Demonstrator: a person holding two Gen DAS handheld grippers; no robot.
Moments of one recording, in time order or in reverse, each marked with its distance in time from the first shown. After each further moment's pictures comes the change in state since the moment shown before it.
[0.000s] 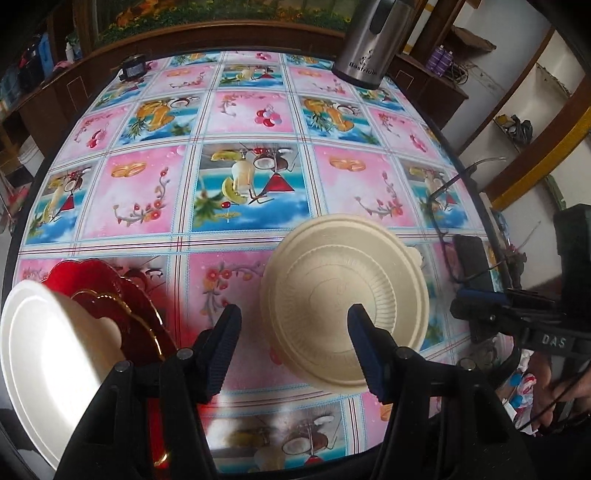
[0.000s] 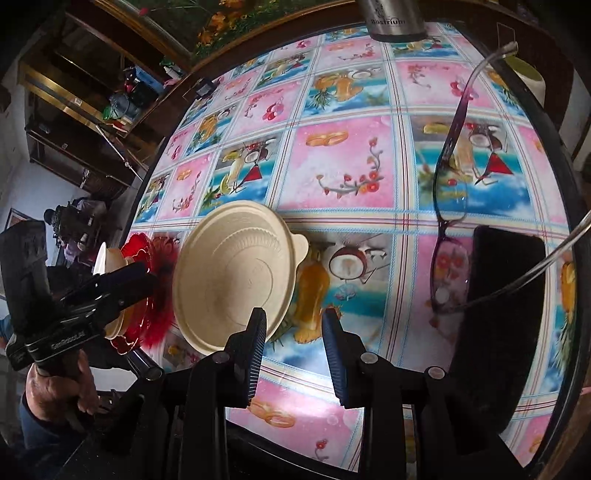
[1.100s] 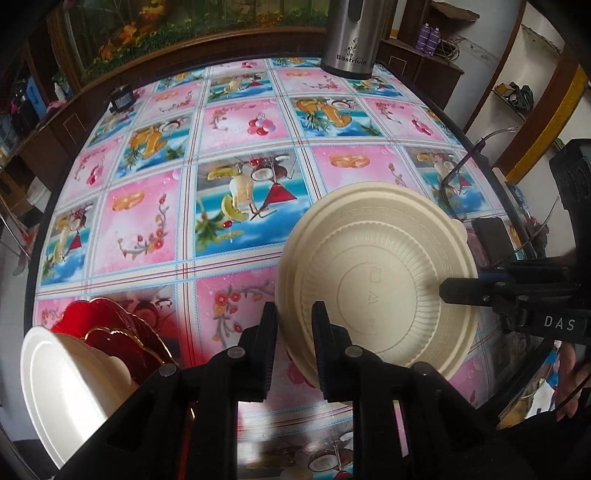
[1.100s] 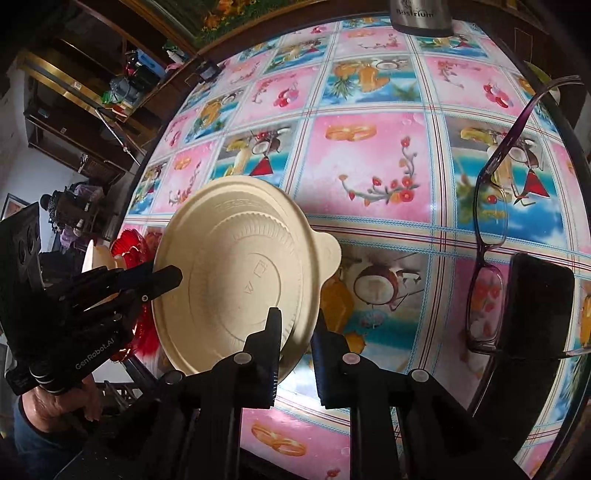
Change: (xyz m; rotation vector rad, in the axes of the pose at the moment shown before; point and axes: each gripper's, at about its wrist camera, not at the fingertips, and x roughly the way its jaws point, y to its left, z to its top) left arm 0.010 -0.016 0.007 0.134 -0.024 0.108; right arm 0.028 0.018 0.023 -0.044 0.030 -0.015
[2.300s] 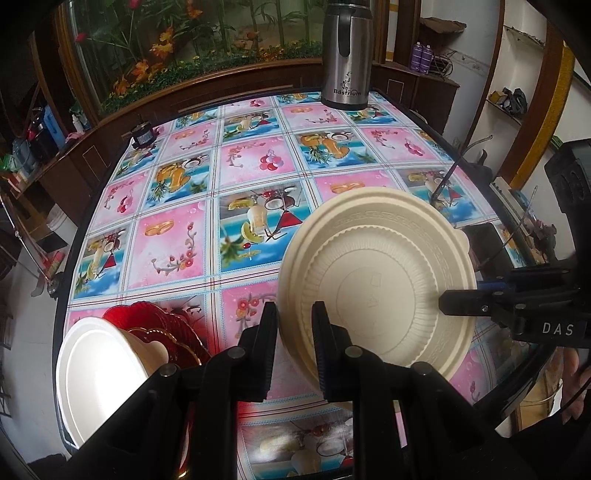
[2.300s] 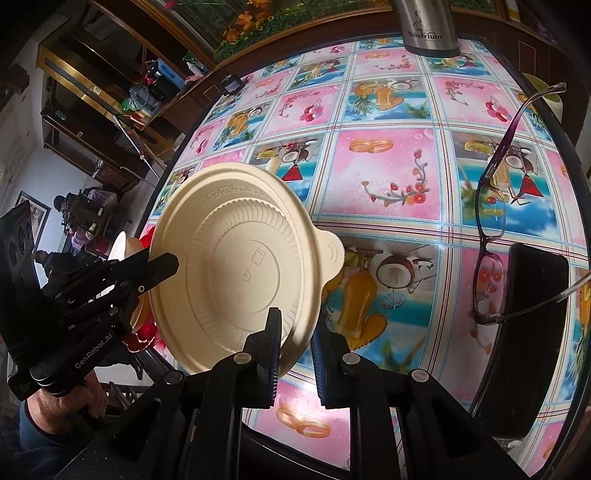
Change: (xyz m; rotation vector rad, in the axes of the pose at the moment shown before) left arm -0.046 -0.011 -0.018 0.042 -0.124 0.077; right arm -0.021 0.020 -0.022 -0.034 -0.072 0.037
